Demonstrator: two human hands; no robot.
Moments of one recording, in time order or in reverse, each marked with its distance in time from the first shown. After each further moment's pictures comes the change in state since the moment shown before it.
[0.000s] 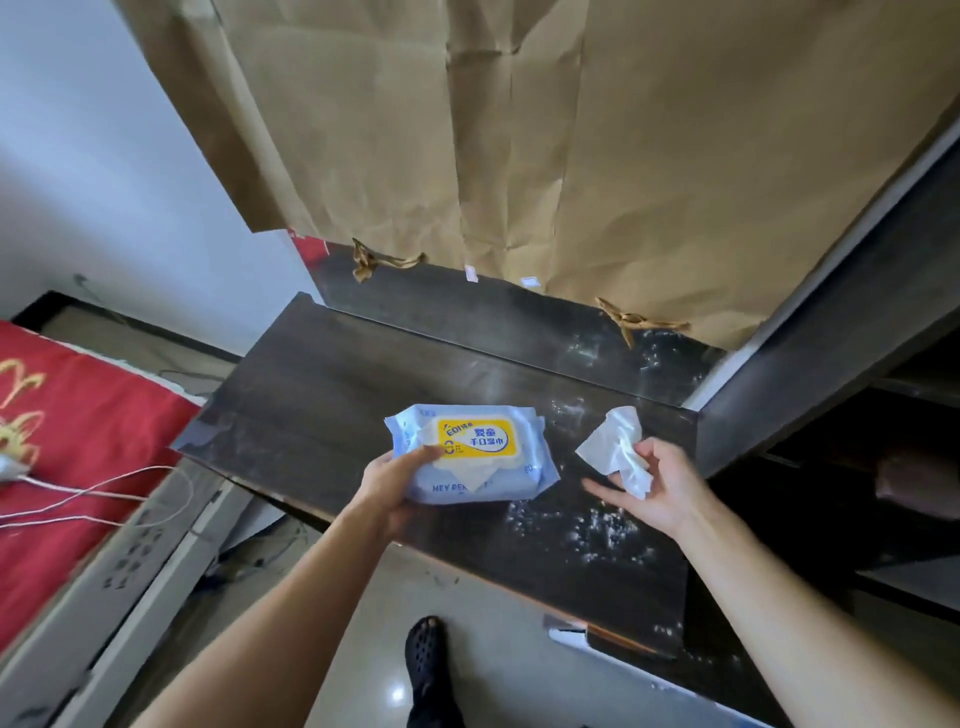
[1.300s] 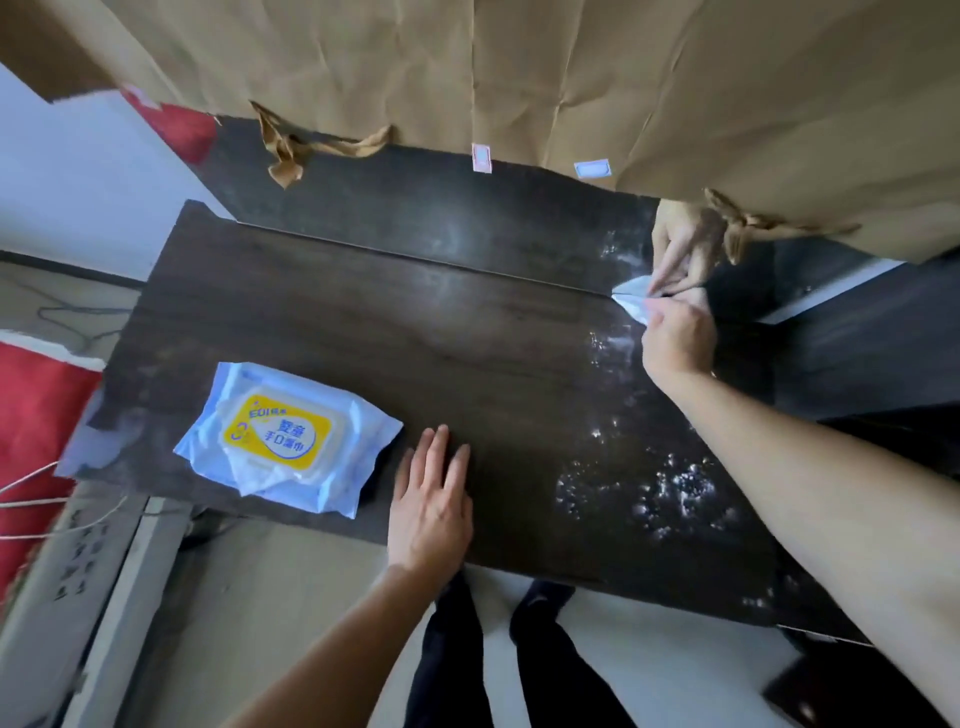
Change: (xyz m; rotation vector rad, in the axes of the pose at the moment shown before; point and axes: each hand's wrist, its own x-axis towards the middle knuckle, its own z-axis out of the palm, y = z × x) left_hand 0.099 -0.078 -0.049 1.649 -0.047 0.848; right_hand 0.210 -0.003 0.035 -1.394 0.684 -0.814
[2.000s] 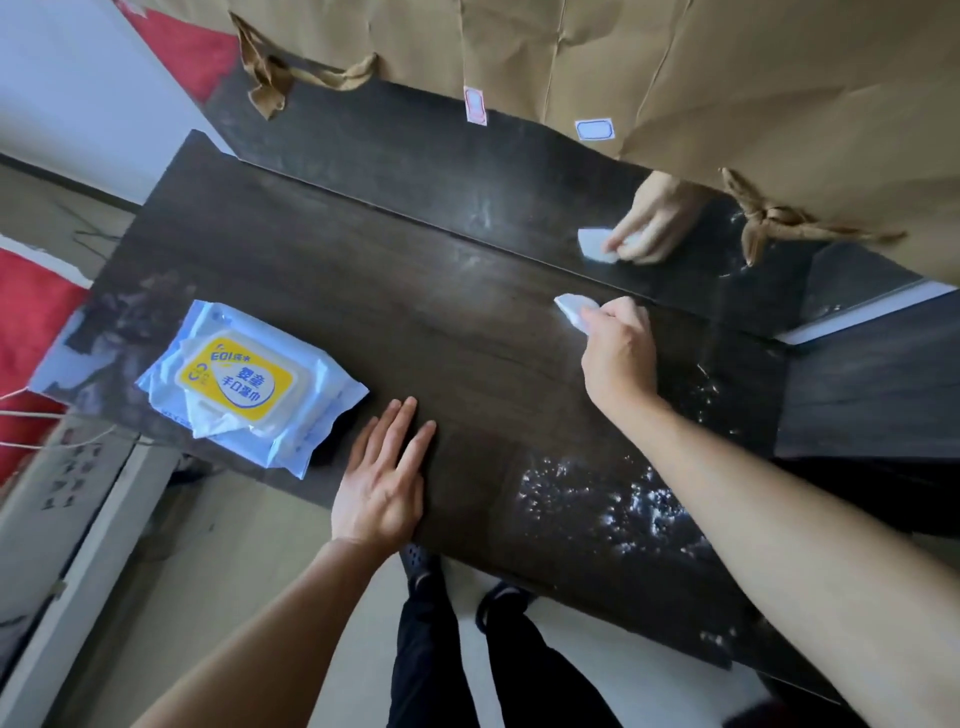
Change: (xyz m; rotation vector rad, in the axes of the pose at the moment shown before) left_hand -0.004 -0.002 0.016 0.004 0.146 -0.016; right_hand -0.034 -0.020 0.022 -0.079 -0.205 -0.406
